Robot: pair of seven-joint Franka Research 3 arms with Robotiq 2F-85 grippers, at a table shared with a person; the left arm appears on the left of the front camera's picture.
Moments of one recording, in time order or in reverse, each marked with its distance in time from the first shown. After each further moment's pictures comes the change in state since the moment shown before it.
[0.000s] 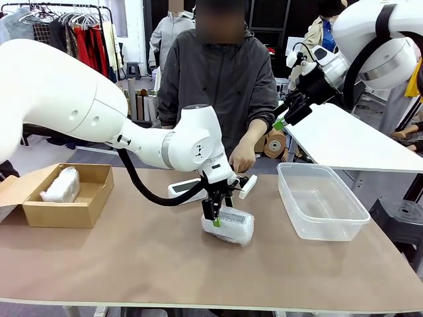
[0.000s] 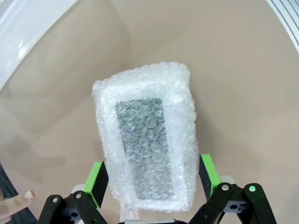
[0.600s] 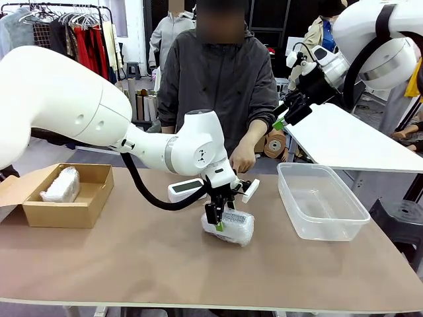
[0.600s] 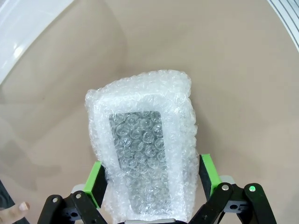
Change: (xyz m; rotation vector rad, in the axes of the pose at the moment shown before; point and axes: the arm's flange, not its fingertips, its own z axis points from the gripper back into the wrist) left arm 0.003 0.000 -0.016 -0.018 -0.012 0.011; right arm 0.000 0.000 0.000 0.000 0.000 0.000
